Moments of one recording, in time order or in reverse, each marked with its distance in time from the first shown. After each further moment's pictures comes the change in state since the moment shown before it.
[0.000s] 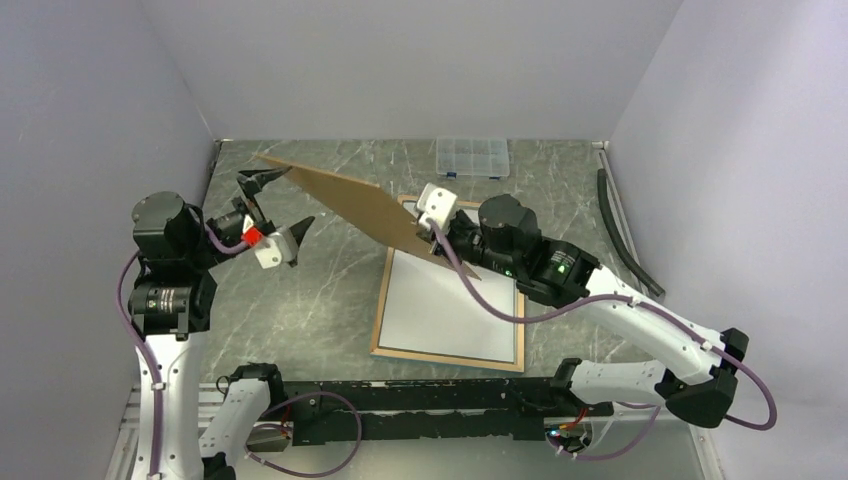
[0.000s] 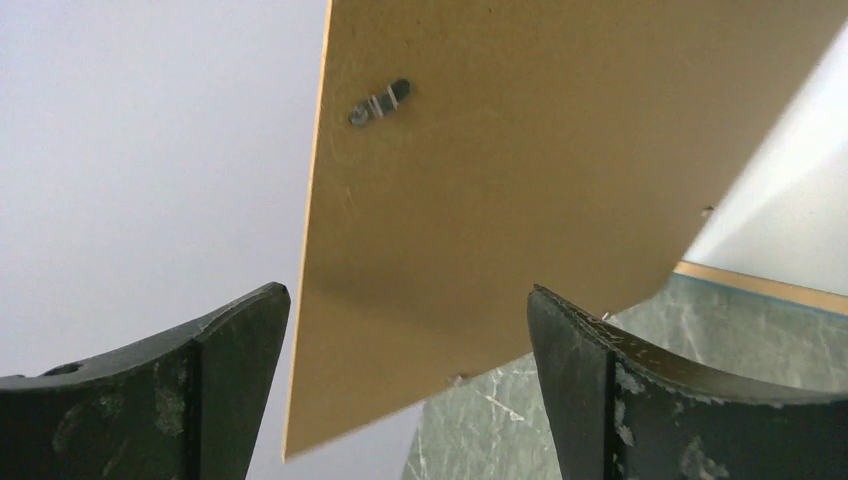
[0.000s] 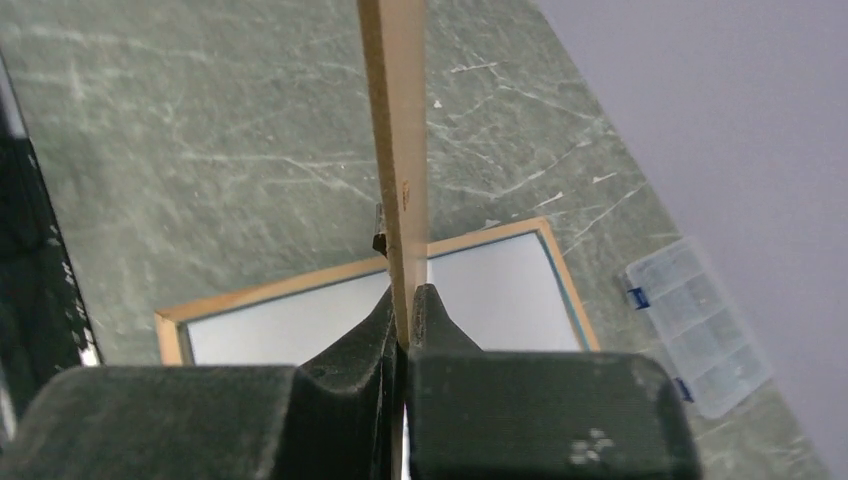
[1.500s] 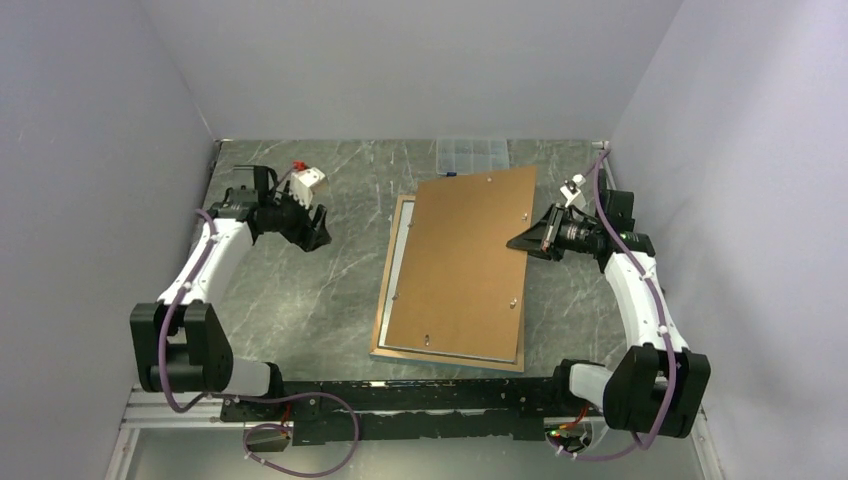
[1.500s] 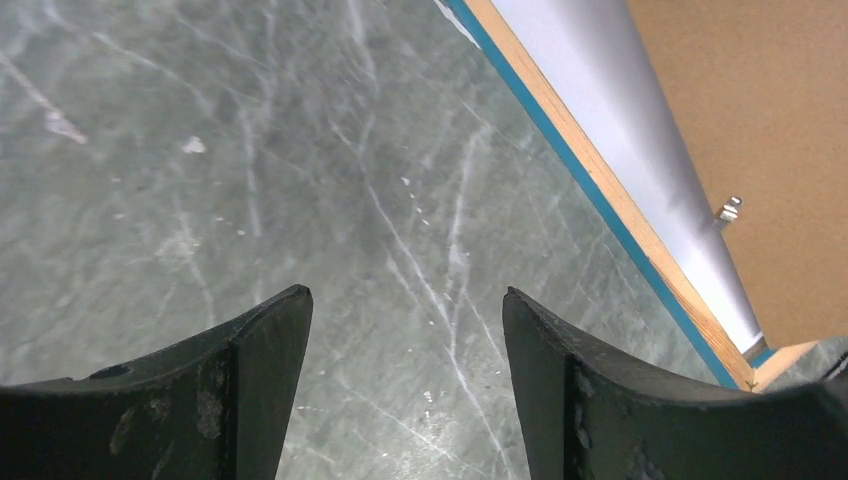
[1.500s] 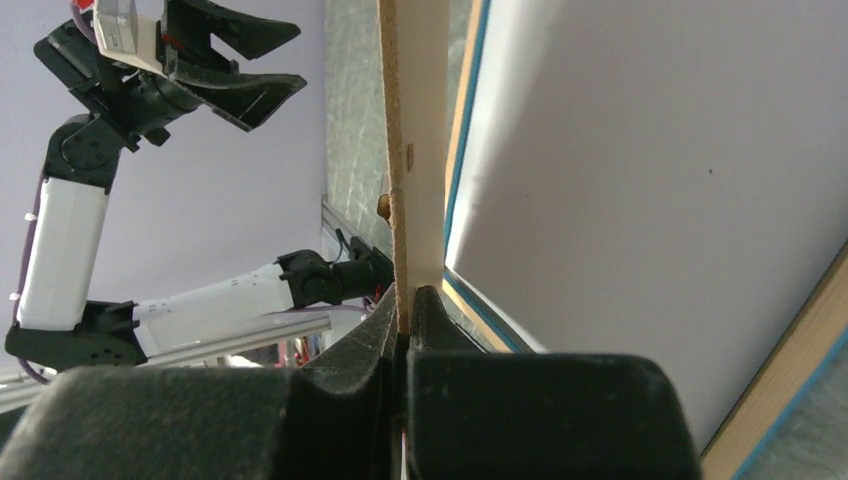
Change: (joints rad) left arm -0.037 0.583 -0.117 -0.032 -0.367 -0.552; right arm -1.140 0.038 -0.306 -0.180 -1.011 0.843
